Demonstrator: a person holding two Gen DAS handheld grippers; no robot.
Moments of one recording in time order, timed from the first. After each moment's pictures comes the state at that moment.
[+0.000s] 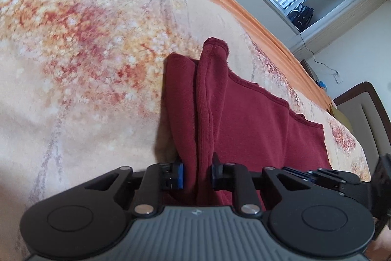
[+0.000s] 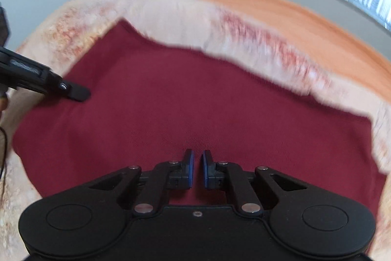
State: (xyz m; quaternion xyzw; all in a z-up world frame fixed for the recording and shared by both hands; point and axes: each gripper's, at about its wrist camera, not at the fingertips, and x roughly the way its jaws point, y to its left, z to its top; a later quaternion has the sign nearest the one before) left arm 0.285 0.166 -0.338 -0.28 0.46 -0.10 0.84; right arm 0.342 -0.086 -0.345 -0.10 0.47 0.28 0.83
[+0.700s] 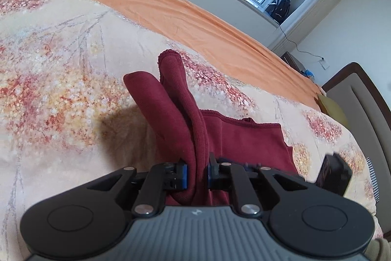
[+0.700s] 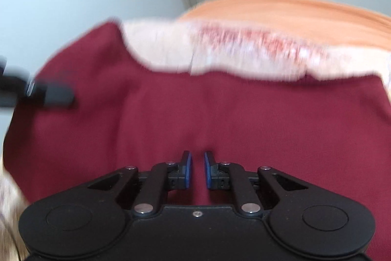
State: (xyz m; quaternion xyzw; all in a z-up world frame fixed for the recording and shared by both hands) left arm 0.287 0.092 -0.250 -0.22 0.44 -0.13 0.86; right arm 0.363 -0.107 -0.348 0.07 0.43 0.27 0.86
